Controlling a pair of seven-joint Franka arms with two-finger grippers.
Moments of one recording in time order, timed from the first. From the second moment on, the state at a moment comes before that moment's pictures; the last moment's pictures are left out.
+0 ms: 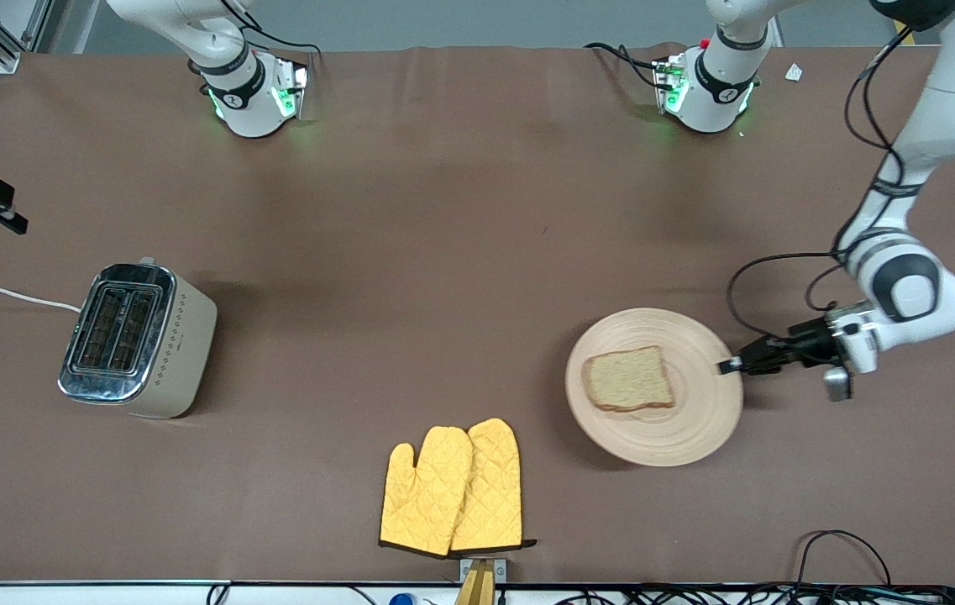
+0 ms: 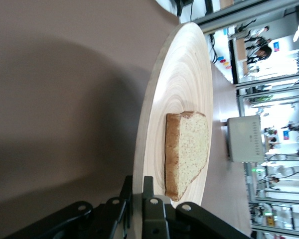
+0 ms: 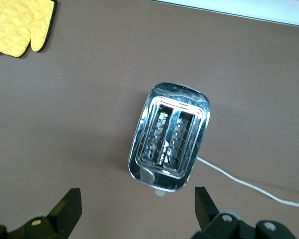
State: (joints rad) left arm 0.49 0.64 -0.26 -1.86 -1.10 2.02 1.02; right arm 0.15 -0.05 -0.28 -1.57 0.06 1.61 -0.33
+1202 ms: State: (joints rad) left arm 0.72 0.77 -0.24 -1.76 -0.82 1.80 0.84; right arm 0.17 -0.04 -0.26 -1.51 -0.01 1.53 -0.06
